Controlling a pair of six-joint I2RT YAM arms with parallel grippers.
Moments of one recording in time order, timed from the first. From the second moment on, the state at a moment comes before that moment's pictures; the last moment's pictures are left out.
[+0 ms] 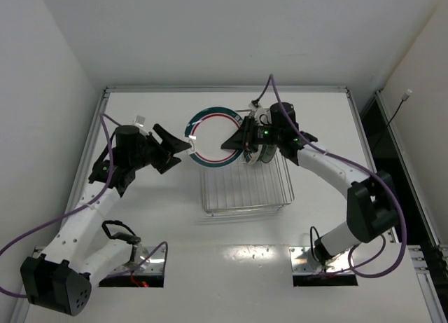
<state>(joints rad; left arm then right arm) -0.22 0.93 0.82 -0.38 0.38 -1.10 0.47 1.55 1.01 0.14 -0.78 0.93</state>
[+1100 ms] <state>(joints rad) -0.17 1.08 1.11 -0.83 0.06 -0.85 0.63 1.74 1.61 -0.81 0.58 0.32</state>
